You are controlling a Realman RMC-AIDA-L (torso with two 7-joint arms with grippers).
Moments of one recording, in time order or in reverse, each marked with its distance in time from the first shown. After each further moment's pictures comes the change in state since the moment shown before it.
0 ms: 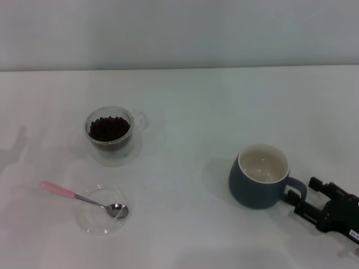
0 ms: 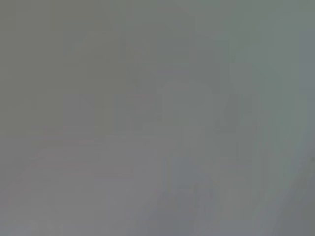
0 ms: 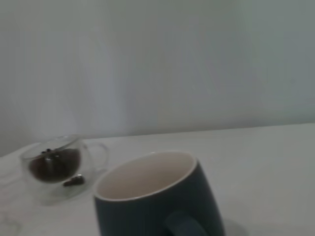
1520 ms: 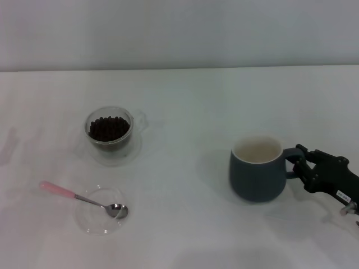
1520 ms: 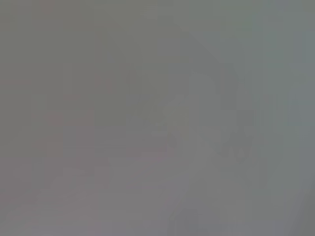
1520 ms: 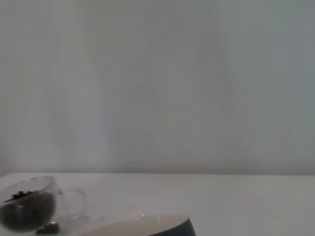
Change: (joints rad) left arm 0.028 0.002 -0.001 0.017 -0.039 -0.040 -0.006; right arm 0.089 -0.005 0.103 -0.064 -0.036 0.068 -0.010
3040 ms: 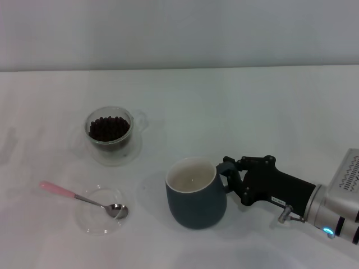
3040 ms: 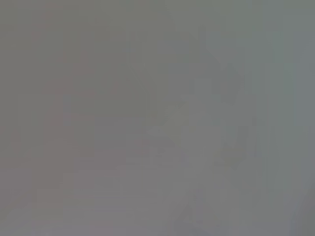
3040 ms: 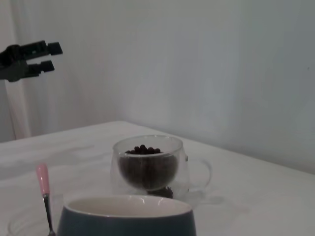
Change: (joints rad) left arm 0.003 0.000 0.000 0.001 -0.009 -0.012 0.000; right arm 0.044 0.008 -0.217 -0.251 -0.063 0.222 -0.109
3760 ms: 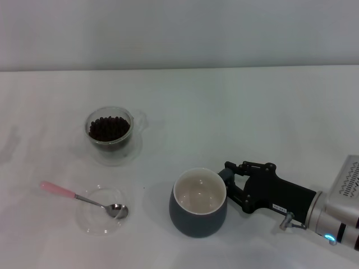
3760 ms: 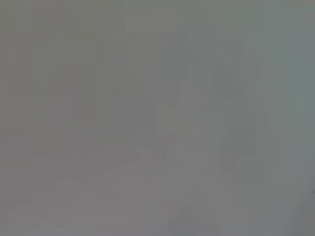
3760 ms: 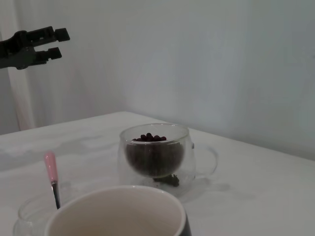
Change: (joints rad) left arm -0.009 0.000 0.000 0.002 0.001 -0.002 0.000; right arm -0.010 0.000 -0.023 0.006 -0.001 0.004 0.007
